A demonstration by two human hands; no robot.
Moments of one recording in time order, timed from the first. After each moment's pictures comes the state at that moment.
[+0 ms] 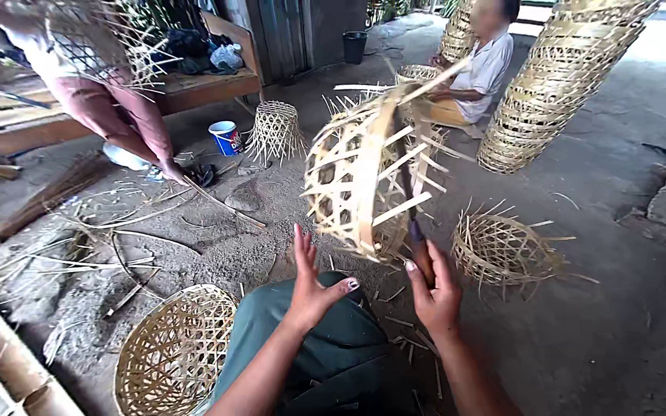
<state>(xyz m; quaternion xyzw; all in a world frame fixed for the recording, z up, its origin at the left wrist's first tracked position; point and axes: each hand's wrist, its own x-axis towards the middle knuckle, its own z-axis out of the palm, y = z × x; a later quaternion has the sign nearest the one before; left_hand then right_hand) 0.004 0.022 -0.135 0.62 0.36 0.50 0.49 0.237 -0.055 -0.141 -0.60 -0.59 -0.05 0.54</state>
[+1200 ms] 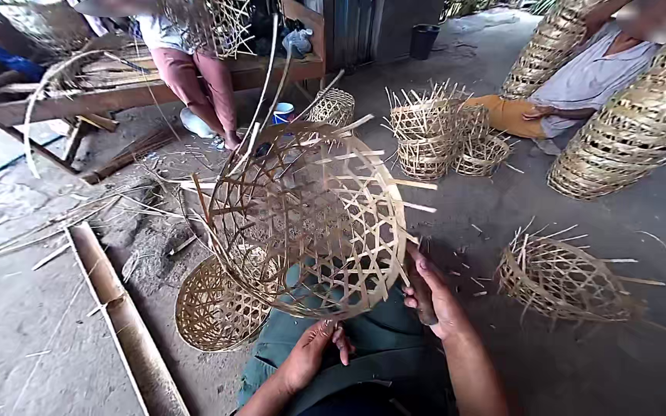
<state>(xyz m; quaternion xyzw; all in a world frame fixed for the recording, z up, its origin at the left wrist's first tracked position) -0.106 -0.101 -0.217 0.52 0.22 0.41 0.72 0.156 -0.059 -0.119 -0.52 -0.35 0.58 0.52</state>
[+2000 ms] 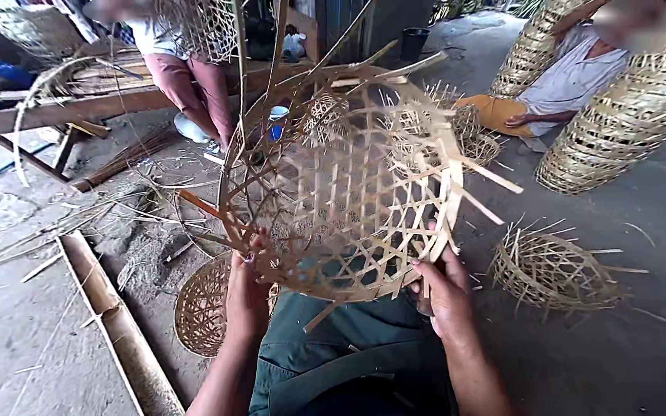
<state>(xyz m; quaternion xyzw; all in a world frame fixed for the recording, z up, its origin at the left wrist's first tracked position) -0.158 -0.038 -0.104 0.40 0.40 0.66 0.49 0.123 -0.070 -0.081 -0.52 -0.39 0.38 0.66</state>
